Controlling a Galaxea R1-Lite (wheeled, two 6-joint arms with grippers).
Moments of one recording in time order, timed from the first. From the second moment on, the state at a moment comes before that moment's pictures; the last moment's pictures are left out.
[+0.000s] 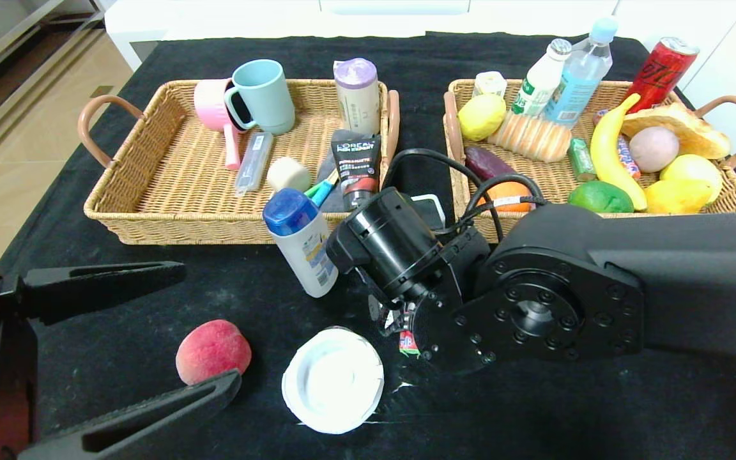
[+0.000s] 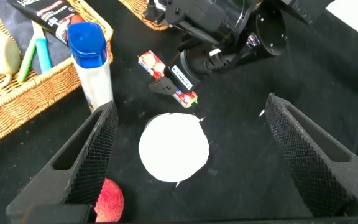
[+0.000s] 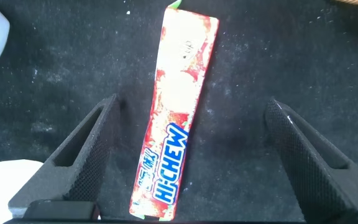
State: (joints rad) left arm -0.67 0.97 -0.72 -0.15 -0.17 0.13; right arm 0.95 2.10 -1.79 0.52 -0.72 0.53
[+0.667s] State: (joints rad) left arm -0.67 0.97 -0.71 -0.16 -0.17 0.13; right arm 0.96 2.10 -1.78 0.52 -0.71 0.53
